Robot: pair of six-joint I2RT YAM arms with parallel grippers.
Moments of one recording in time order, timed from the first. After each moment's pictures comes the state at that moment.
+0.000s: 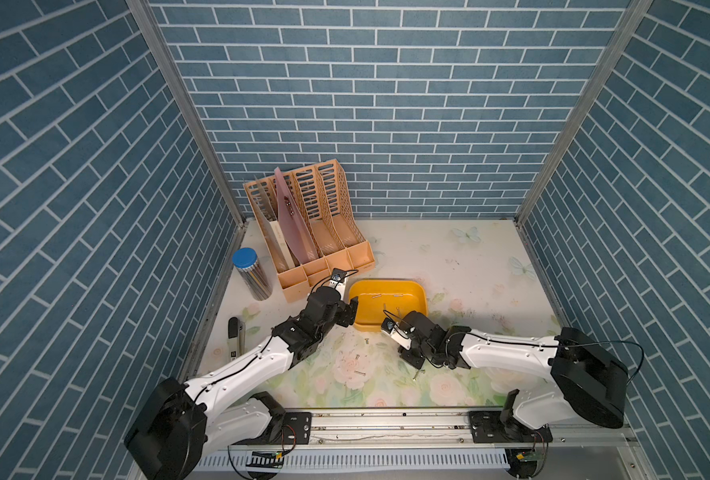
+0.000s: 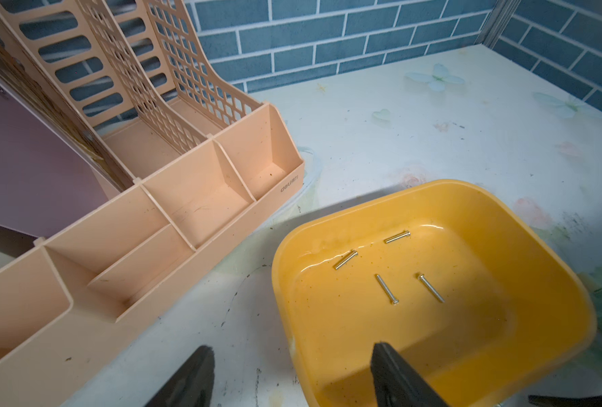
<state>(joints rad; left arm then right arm) -0.67 1.10 0.59 -0.01 -0.24 -0.18 1.03 1.47 0.68 -0.25 0.09 -0.16</state>
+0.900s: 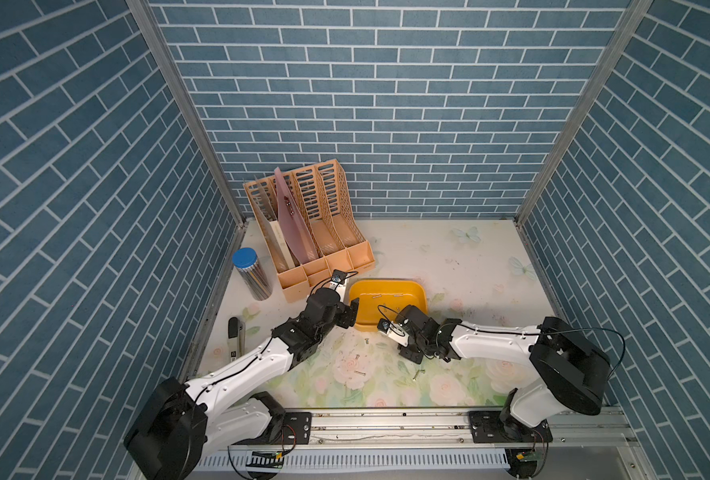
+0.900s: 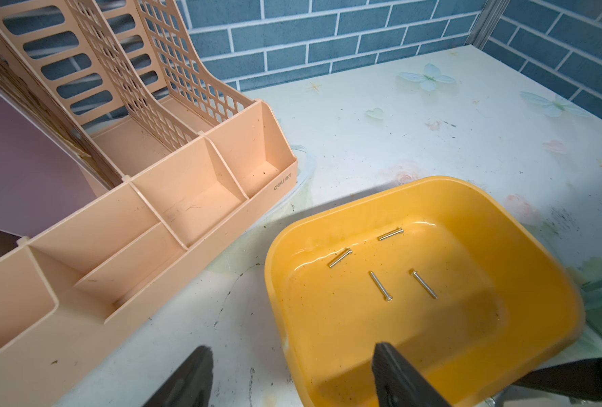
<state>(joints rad) -0.67 1.12 0.57 0.01 -0.22 -0.18 0.98 1.57 0.75 -0.28 0.05 -0.29</state>
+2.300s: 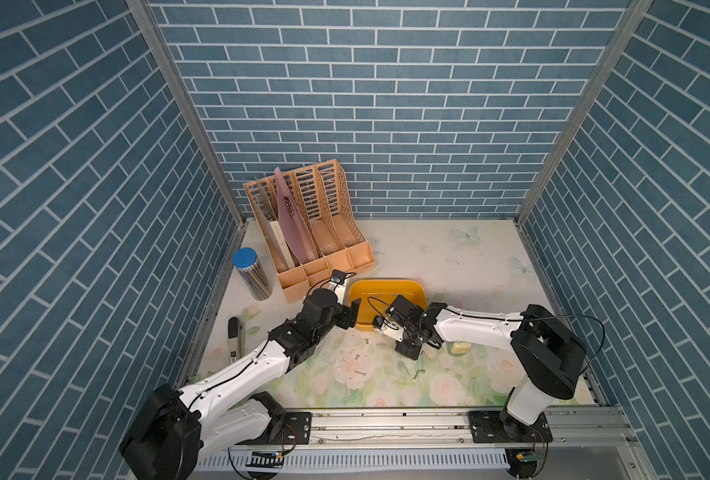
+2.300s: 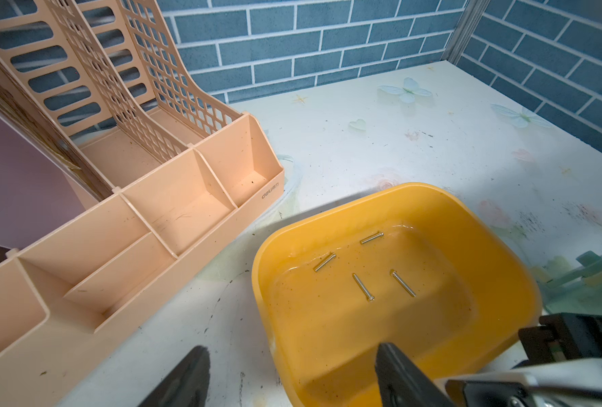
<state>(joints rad) -0.67 1.07 0.56 0.01 -0.18 -0.17 0.97 1.70 0.96 -0.58 0.02 -0.27</state>
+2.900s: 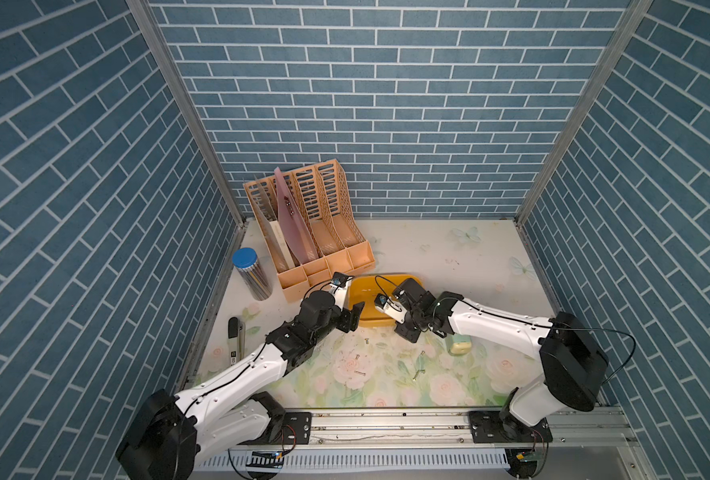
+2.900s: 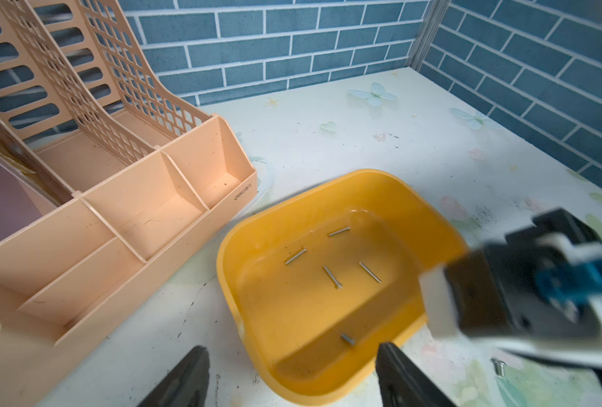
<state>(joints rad) -0.67 1.03 0.54 0.04 -0.07 -0.17 0.89 1.59 1.04 -0.54 0.03 -0.26</state>
